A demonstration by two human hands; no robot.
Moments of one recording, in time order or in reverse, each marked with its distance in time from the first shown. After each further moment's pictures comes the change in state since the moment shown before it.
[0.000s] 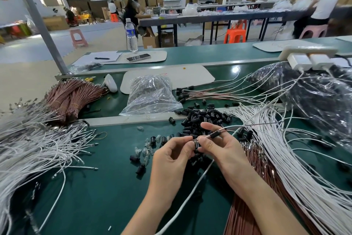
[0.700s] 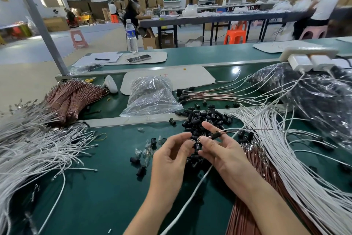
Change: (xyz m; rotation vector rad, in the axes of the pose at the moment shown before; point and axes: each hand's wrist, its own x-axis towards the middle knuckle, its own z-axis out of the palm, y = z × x) left_hand 0.000 0.006 0.001 -0.008 0.033 0.003; right_hand 0.006 0.005 -0.004 0.184 -0.012 0.097
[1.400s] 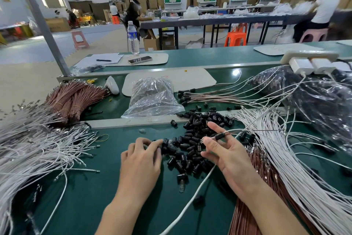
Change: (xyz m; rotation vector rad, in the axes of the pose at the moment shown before) left_hand 0.022 -0.010 -0.066 1.218 -0.017 0.077; right_hand 0.000 -0.003 0.001 -0.073 0.054 -0.060
